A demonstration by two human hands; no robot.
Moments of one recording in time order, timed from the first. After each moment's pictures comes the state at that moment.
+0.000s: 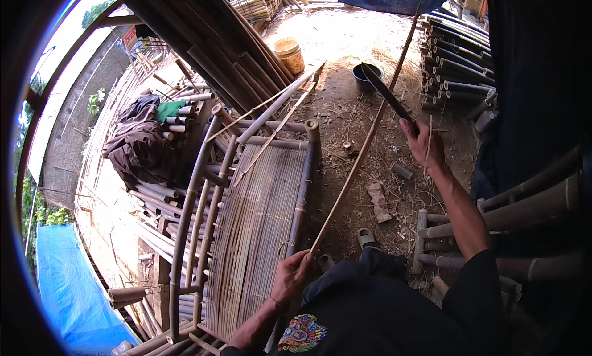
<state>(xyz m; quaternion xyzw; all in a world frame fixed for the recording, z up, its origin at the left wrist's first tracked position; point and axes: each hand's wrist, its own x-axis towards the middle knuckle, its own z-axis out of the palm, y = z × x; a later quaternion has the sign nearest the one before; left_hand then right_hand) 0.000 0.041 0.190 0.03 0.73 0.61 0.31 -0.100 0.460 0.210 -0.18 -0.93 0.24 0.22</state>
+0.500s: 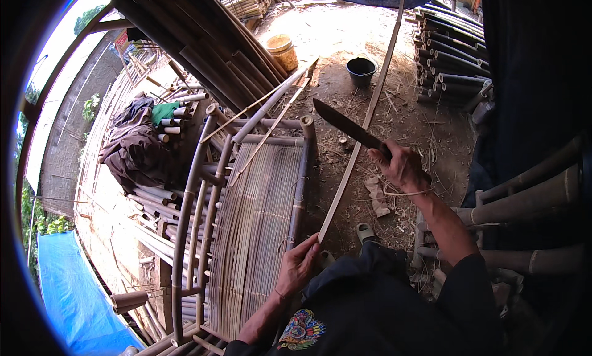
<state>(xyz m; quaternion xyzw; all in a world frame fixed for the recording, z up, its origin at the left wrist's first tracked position) -0.012 0.068 0.208 0.05 0.70 0.65 0.29 -0.074 0.395 0.197 -0.09 -0.95 0.21 0.19</state>
